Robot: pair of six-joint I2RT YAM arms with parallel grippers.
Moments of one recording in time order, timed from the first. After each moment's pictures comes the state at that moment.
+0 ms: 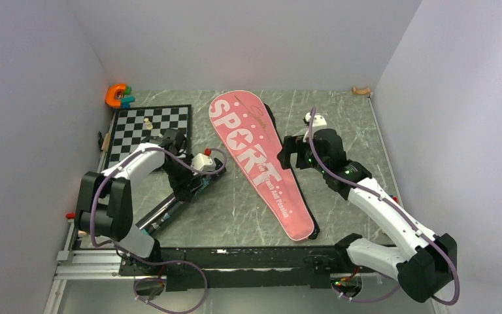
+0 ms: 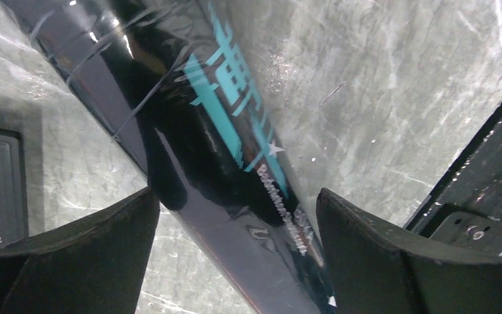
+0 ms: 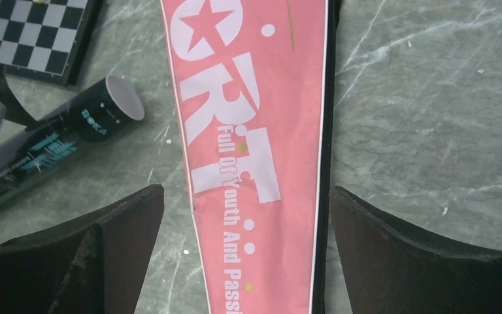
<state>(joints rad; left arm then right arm) -0.23 1.53 1.00 -0.93 0.38 0.90 0.51 1.06 0.86 -0.31 0.02 0.29</state>
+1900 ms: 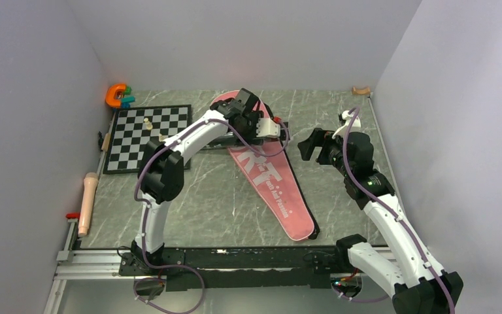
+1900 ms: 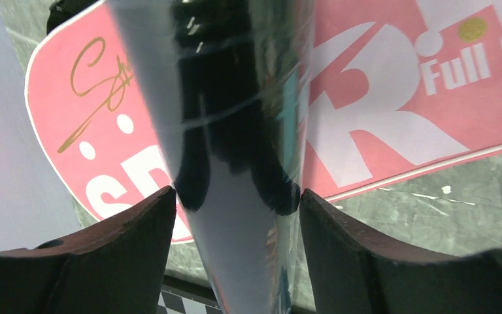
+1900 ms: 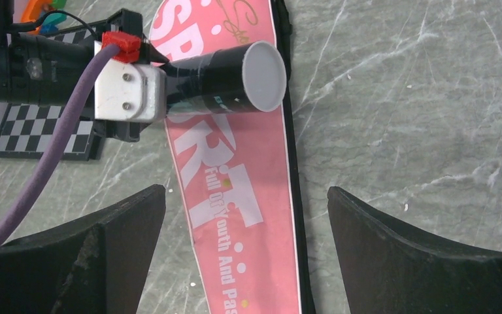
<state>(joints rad) -0.63 2.10 1.90 -0.79 0.12 1.00 0.28 0.87 0.81 -0.29 -0.05 0.38</state>
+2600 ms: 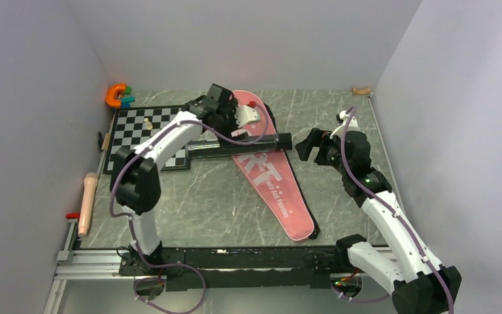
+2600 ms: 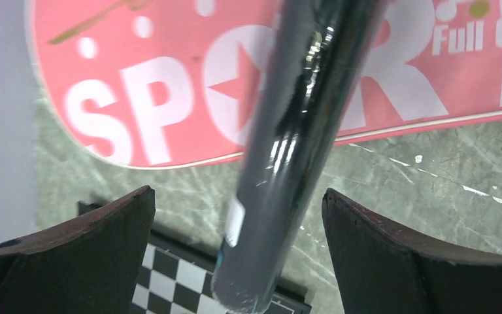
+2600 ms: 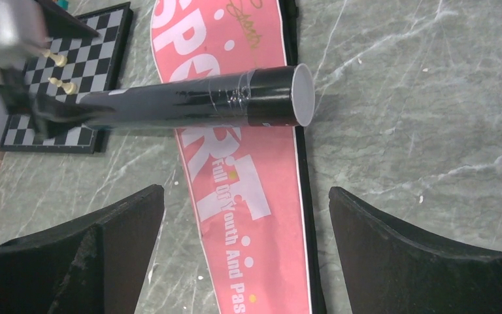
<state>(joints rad) -0.52 1.90 1.66 -0.68 0.17 0.78 0.28 0.89 0.81 -0.29 -0.07 0.41</state>
